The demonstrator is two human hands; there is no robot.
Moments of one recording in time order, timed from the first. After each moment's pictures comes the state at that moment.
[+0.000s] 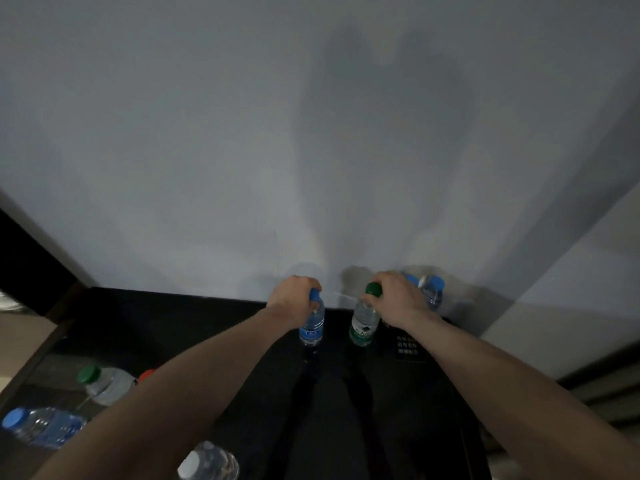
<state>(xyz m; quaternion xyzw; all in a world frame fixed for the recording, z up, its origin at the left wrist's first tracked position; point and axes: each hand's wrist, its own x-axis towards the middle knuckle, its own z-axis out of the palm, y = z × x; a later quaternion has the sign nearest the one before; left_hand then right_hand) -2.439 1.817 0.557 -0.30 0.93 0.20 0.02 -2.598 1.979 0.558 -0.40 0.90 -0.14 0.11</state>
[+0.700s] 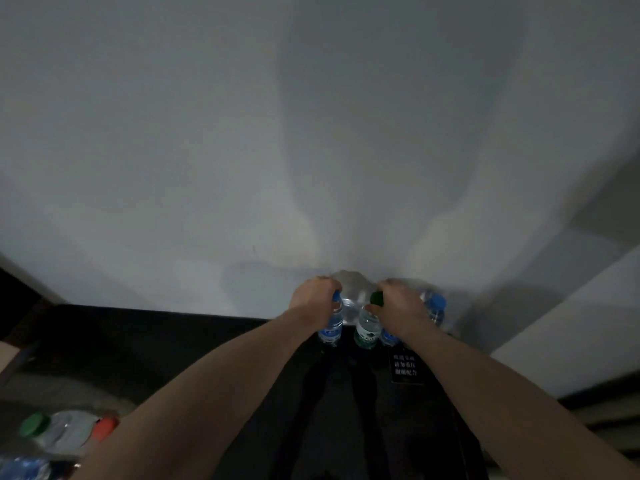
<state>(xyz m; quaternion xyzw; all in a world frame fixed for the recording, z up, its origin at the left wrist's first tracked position) -2.538 1.808 0.532 -0.25 0.95 0.17 0.01 -2.661 1.952 0.521 -0.38 0.91 -0.12 0.10</state>
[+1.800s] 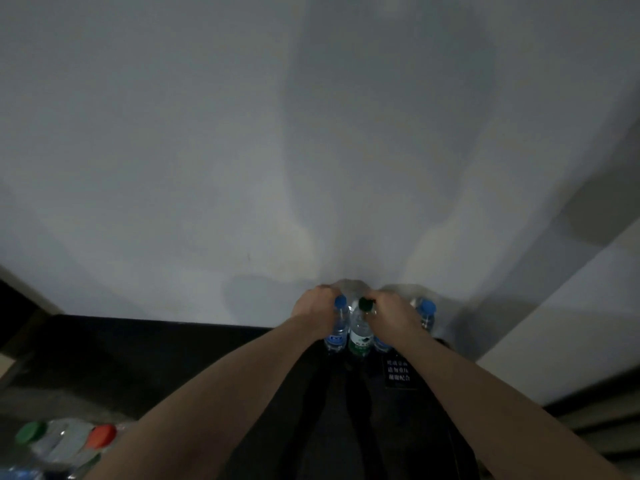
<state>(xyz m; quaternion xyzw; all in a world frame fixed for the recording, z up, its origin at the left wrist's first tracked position) -2.540 1.833 0.543 -0.28 0.94 0.22 0.01 -2.650 1.968 0.535 -0.39 0.90 -0.14 0.12</state>
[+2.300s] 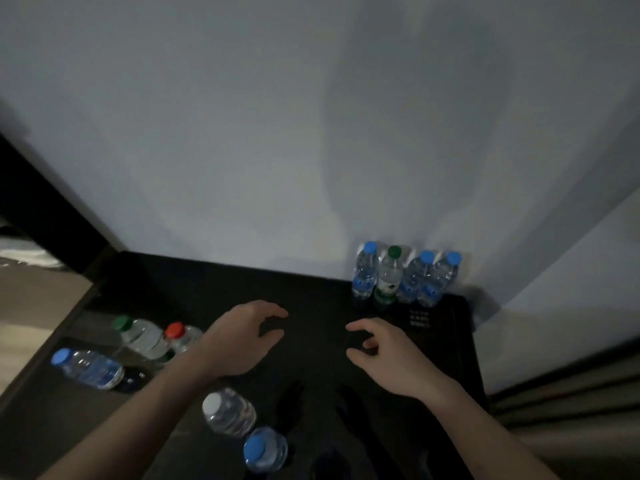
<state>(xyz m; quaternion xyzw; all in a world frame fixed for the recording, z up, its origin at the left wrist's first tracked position) -2.267 1.860 0.595 -0.30 0.92 0.25 0.05 -2.467 2.066 0.564 -0.43 0.80 -0.25 0.35</state>
